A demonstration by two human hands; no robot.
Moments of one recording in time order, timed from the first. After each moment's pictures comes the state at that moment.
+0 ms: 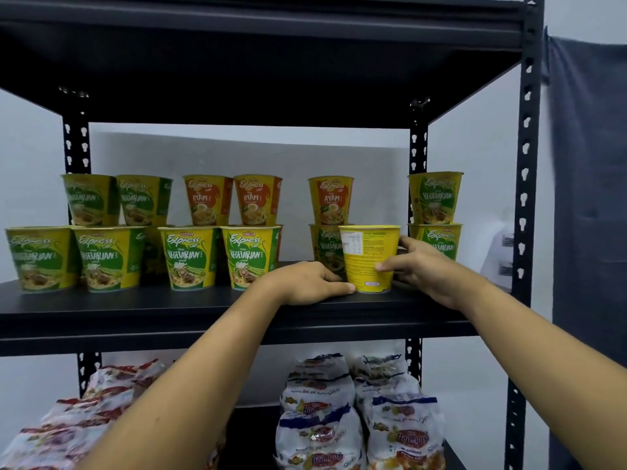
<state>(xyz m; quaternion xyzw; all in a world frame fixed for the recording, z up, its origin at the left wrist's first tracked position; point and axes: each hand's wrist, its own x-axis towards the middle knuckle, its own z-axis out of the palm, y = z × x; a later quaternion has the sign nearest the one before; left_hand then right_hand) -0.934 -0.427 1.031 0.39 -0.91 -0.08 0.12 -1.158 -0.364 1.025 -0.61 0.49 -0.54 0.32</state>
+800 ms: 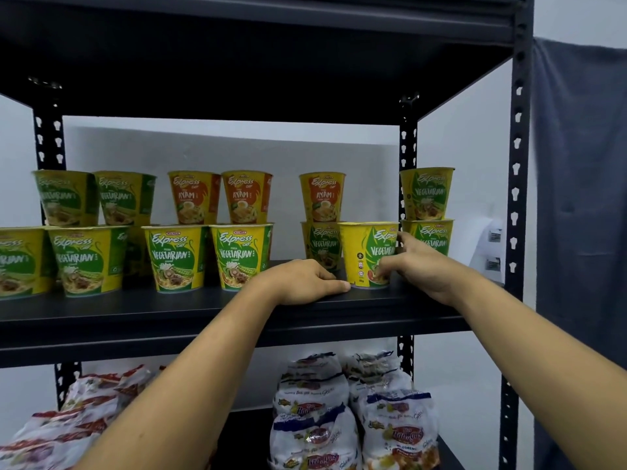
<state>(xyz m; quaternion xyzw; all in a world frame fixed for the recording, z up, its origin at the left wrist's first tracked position) -0.934 -0.428 1.030 0.40 -0.90 -0.08 0.13 -1.158 -0.369 1.022 -0.59 0.53 -0.54 0.27</state>
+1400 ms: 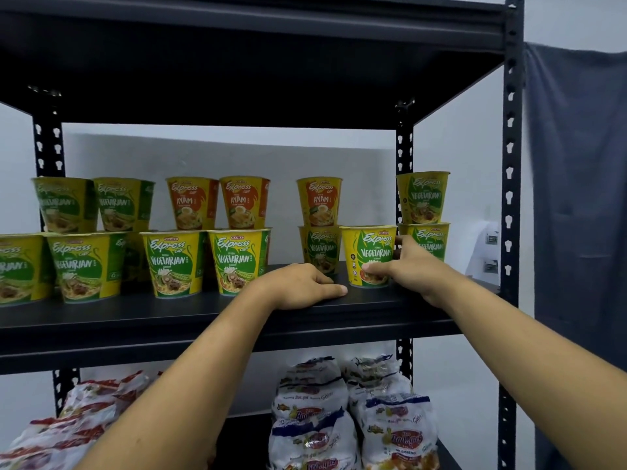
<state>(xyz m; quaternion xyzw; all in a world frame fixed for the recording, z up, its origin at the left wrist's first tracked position) -0.934 -0.425 1.031 0.40 -0.90 -0.08 0.13 -1.159 -0.379 1.020 -0.56 0.59 -0.55 0.19</state>
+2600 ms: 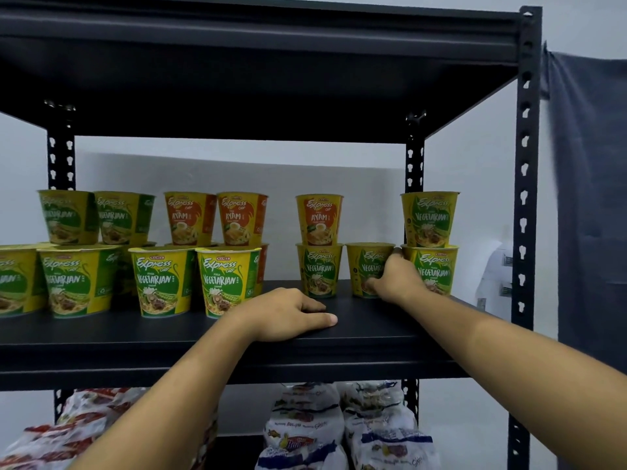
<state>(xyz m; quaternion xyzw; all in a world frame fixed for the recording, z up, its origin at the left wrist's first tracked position) -0.933 -0.421 1.031 0.43 -0.89 -0.07 0.14 -1.173 -0.436 1.043 -0.53 0.75 -0.38 -0.04</state>
